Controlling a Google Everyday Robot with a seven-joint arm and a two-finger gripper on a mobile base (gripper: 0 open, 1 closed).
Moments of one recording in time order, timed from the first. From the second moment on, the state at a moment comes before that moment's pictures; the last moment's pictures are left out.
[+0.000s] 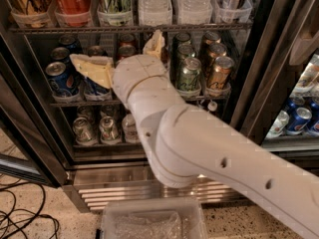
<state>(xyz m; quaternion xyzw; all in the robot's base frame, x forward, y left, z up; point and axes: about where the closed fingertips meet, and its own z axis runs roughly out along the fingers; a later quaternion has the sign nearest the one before) 0.545 0.064 1.015 -0.16 0.63 0.14 0.74</state>
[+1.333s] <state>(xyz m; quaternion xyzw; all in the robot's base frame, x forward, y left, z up) 0.556 0.098 1.035 -0.12 0.60 0.07 0.79</state>
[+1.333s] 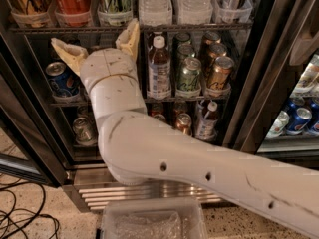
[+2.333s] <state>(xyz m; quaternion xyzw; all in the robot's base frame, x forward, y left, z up) 0.605 0.105 1.037 -0.12 0.57 0.08 0.81</state>
